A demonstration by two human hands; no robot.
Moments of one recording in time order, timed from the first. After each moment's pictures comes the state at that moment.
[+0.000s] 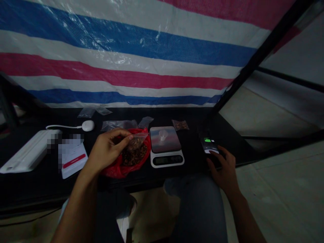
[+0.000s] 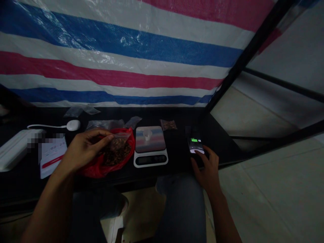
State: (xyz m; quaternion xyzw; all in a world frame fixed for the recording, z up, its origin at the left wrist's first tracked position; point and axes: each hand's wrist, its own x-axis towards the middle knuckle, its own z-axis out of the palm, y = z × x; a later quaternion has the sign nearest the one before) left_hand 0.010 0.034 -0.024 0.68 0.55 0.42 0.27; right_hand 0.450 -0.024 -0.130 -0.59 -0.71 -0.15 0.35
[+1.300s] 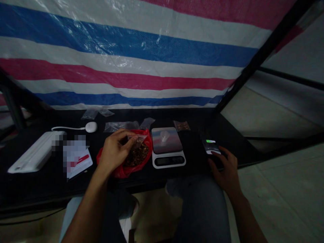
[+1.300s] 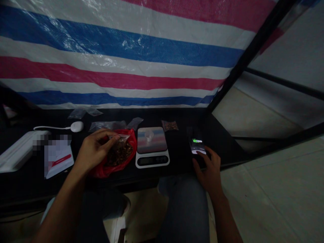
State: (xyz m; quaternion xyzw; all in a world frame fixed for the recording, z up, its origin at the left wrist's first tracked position) left_hand 0.023 0.036 -0.033 0.67 0.56 0.44 0.21; right_hand 0.446 -0.024 -0.128 -0.59 -0.71 -0.15 0.36
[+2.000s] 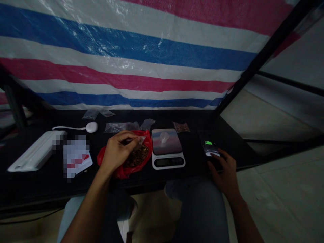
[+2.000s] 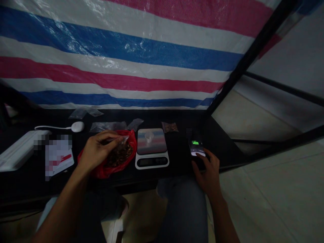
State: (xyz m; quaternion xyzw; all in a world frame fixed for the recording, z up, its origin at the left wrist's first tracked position) left_hand 0.028 0.039 -0.042 0.64 0.54 0.47 0.27; right_hand 0.447 -0.025 -0.129 -0.59 -0.71 -0.13 0.35
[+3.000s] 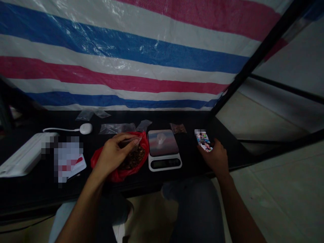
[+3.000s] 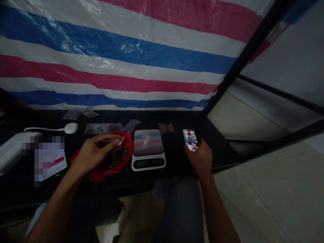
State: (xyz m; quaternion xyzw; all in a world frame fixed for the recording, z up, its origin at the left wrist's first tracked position) left_hand 0.027 0.039 -0.041 0.64 0.56 0.43 0.31; right_hand 0.415 0.033 -0.084 -0.82 -0.52 -0.02 0.23
